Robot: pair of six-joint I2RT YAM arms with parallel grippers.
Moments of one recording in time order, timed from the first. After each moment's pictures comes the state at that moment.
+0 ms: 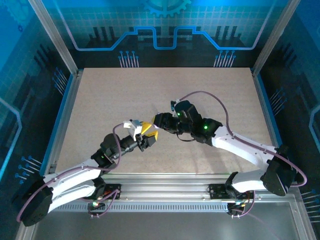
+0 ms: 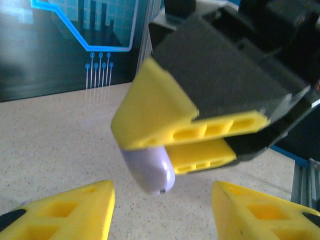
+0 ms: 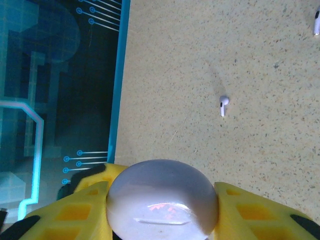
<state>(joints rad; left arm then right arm) -0.71 0.92 0.26 0.69 0.16 -0.22 0.84 1.32 1.02 -0.25 -0.16 1.07</state>
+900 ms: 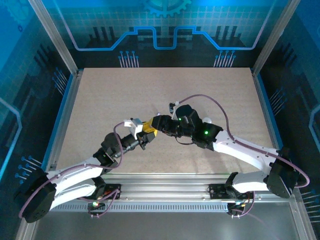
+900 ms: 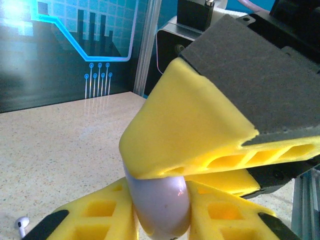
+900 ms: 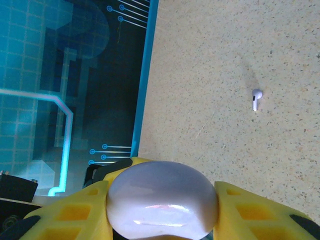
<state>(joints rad) -0.71 0.97 0.27 0.75 0.16 -0.22 0.88 1.28 0.96 -0.12 -0.17 1.12</state>
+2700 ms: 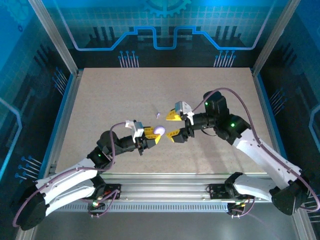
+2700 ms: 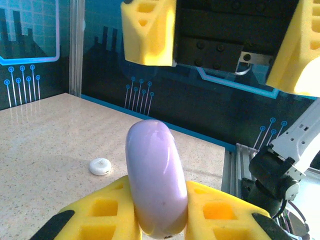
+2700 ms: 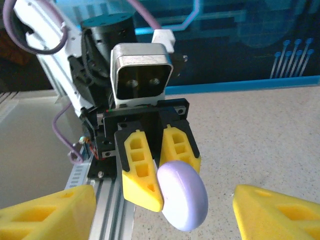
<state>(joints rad) -0.71 0.85 0.35 0.56 0.45 -0.22 0.61 1.13 1.09 -0.43 -0.90 -0.31</state>
